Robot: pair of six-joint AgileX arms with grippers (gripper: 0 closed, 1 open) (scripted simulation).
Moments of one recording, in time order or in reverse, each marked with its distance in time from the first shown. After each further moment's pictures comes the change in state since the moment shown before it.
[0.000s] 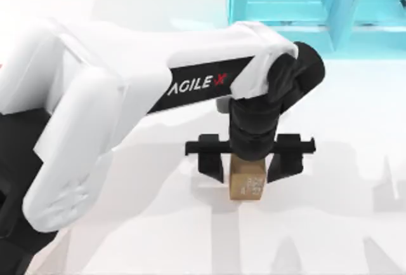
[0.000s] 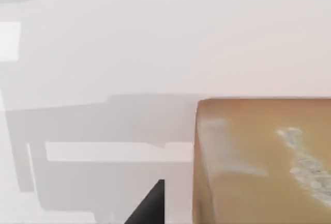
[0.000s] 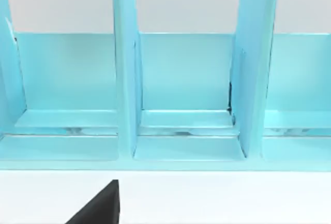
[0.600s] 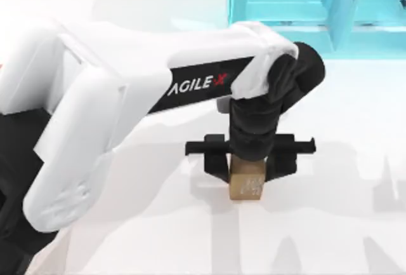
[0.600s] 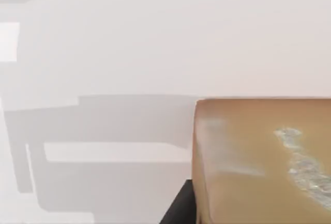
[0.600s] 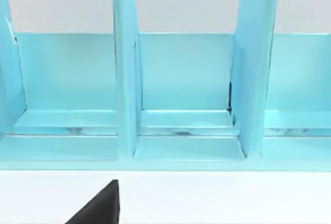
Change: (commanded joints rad) left arm 0.000 0.000 0.000 0.000 0.000 0.000; right arm 0.000 0.000 0.000 0.000 0.000 0.000
